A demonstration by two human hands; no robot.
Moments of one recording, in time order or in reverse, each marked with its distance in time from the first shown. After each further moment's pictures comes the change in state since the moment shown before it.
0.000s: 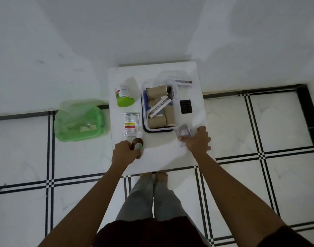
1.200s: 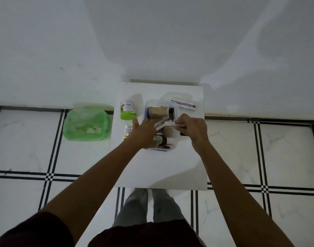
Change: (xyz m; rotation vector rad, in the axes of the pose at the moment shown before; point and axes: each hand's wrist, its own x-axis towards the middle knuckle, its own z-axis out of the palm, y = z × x) left_hand 0.025 0.139 -0.043 0.780 0.015 0.511; right_hand 0.001 -0.106 -0.098 0.803 -0.403 -0.262
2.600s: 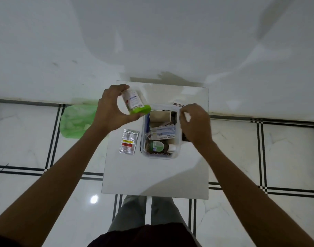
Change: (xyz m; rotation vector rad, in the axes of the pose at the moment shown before) left_hand -0.002 -0.100 -0.039 -0.710 0.784 -0.084; right_hand 0.047 -0.012 0.012 -0.904 0.074 -0.919
